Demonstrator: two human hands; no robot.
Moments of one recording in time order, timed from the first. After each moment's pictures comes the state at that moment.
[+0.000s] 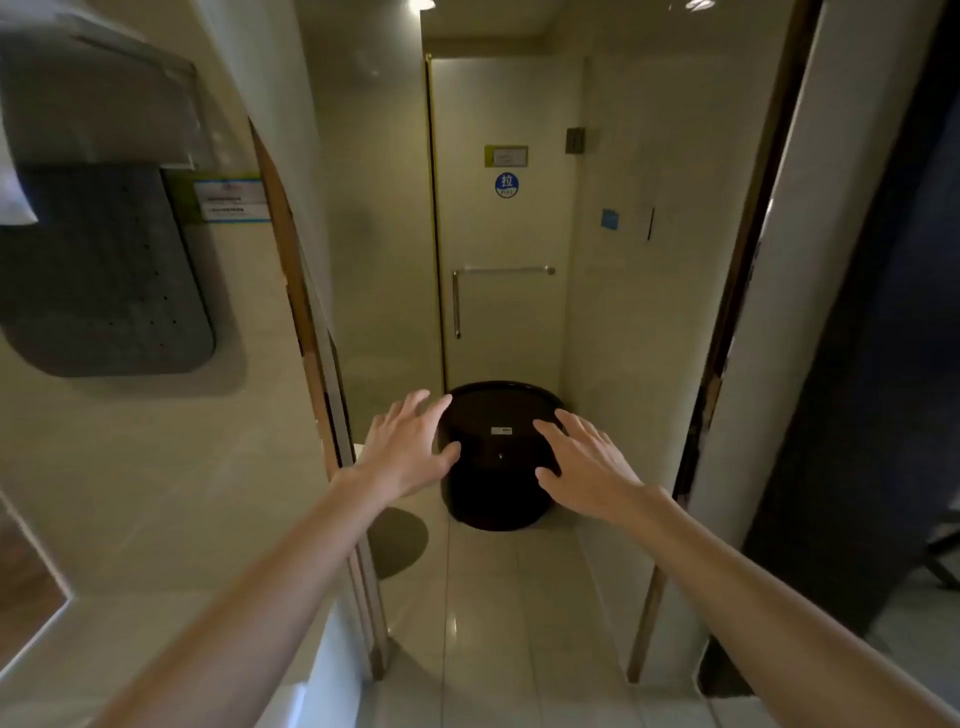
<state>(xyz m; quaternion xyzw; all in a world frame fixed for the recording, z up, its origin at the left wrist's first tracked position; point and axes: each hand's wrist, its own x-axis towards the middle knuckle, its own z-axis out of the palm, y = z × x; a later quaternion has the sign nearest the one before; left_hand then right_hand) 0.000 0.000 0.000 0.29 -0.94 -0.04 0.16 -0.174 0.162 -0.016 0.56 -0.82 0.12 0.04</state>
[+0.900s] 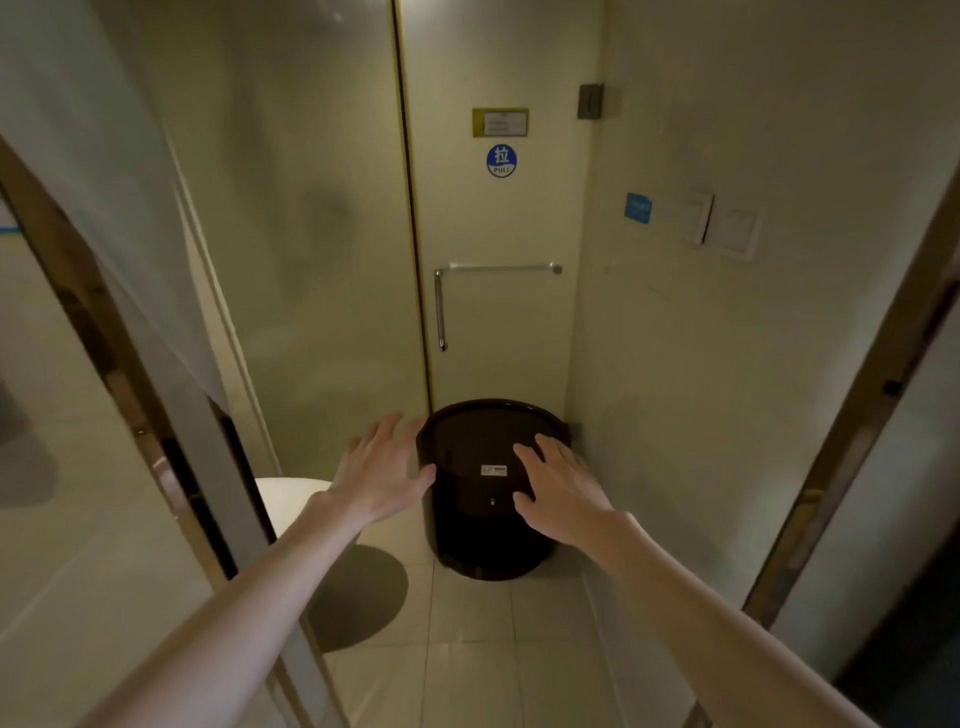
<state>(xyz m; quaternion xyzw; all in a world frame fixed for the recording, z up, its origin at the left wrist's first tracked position) -0.237 -0.232 -0.035 0.35 -0.93 -0.05 0.12 -0.414 -0.086 -0.062 0.54 -0.83 0.10 -0.03</state>
